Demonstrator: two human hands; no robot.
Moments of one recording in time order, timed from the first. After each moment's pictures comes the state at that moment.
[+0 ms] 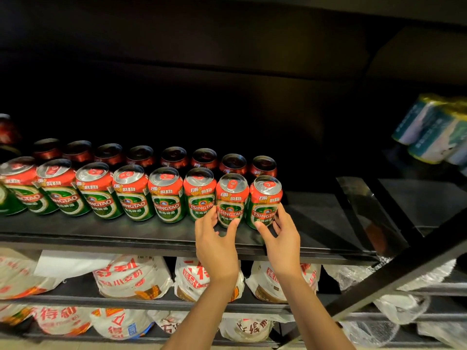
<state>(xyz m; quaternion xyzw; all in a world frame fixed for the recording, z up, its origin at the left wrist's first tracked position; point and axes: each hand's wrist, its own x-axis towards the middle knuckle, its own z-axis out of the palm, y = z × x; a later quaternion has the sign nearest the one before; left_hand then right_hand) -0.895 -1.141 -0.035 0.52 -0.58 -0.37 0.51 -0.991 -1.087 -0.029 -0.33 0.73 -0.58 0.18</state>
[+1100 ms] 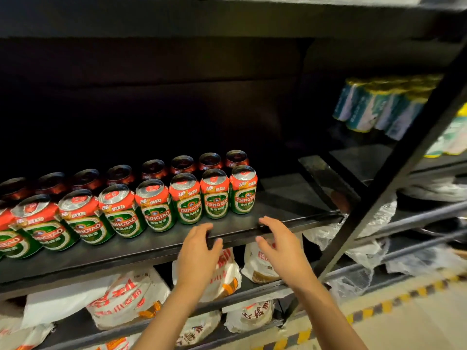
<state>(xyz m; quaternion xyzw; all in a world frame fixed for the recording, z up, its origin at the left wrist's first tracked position) -0.820 -1.150 -0.012 0.39 -0.83 -0.33 0.22 -0.943 -1.016 0.007 -0.38 0.84 -0.37 0.12</state>
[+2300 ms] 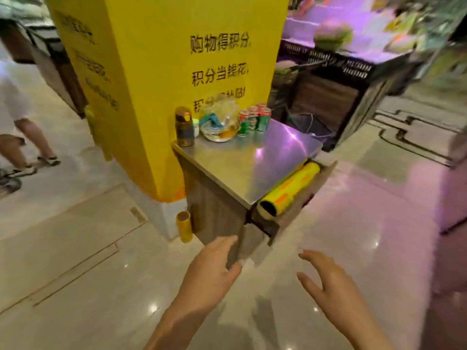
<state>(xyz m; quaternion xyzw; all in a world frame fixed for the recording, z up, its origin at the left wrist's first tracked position) -0.264 -0.593 0.009 -0.66 -0.67 -0.24 -0.24 -0.028 -0.577 0.007 0.62 0.76 -0.18 -0.07</state>
